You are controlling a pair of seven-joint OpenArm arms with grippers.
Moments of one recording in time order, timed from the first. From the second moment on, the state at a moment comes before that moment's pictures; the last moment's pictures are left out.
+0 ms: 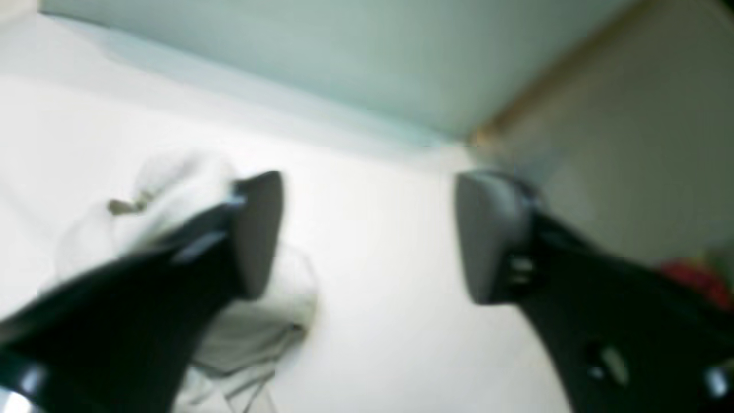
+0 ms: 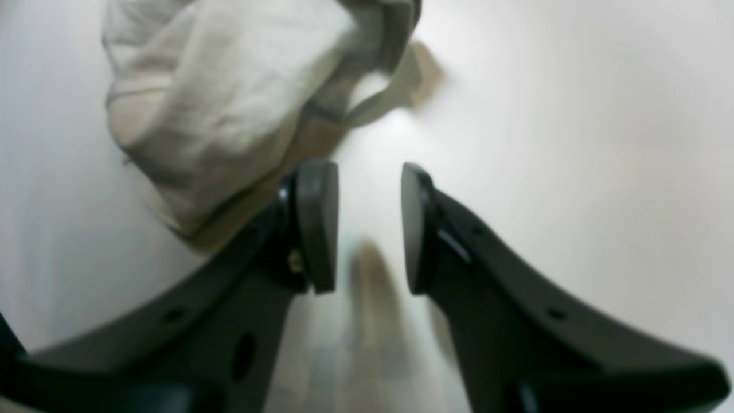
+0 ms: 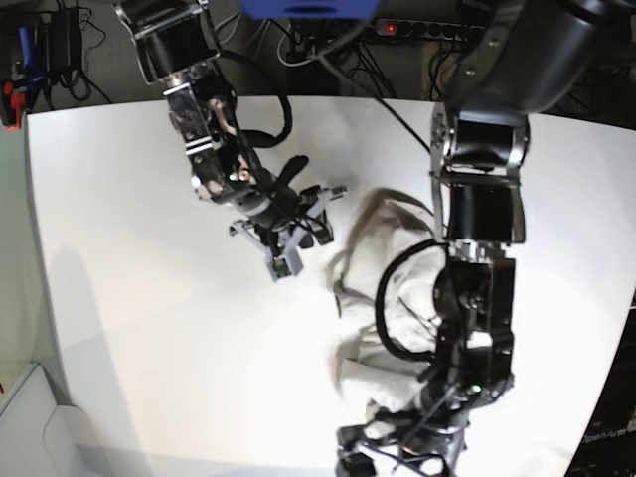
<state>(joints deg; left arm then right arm) -37.9 1.3 2.6 75.7 -26.5 -0.5 40.1 3.2 0.8 -17.9 81.1 16.6 8.9 -34.6</state>
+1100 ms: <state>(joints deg) 6.4 -12.6 -31.3 98.5 -26.9 -0.7 39.6 17.8 -1.7 -17.8 73.1 16.6 8.9 -36.8</state>
